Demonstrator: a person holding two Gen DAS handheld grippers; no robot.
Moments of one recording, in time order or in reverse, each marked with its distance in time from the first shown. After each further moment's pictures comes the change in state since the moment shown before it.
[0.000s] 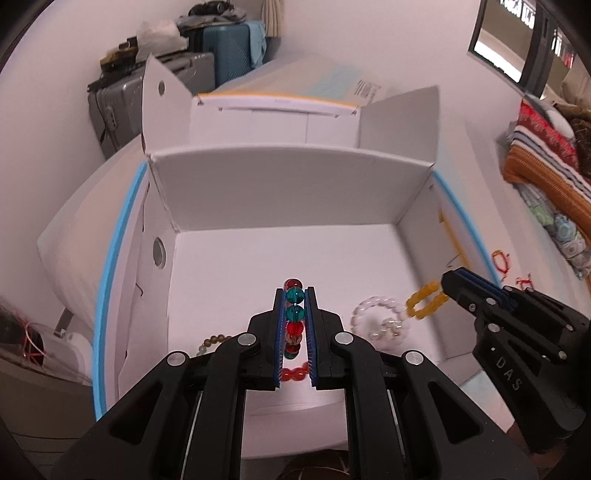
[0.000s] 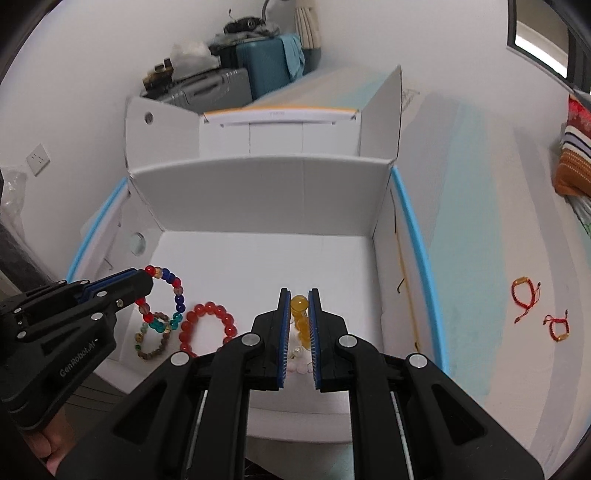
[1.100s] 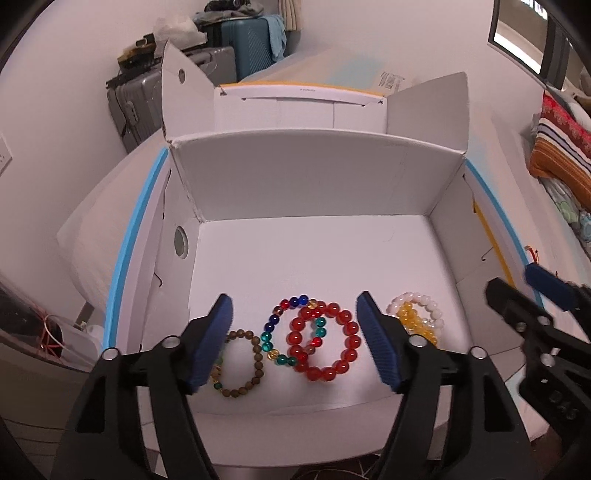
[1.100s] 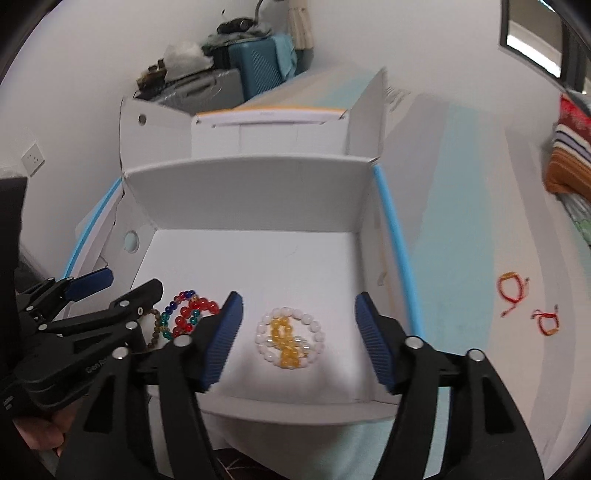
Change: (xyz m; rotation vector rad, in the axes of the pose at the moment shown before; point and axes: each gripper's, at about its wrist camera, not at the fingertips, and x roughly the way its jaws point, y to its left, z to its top) left arm 0.005 -0.001 -0.005 -0.002 0.009 0.109; right arm -0.018 -0.010 -0.005 0.008 -0.022 -0.037
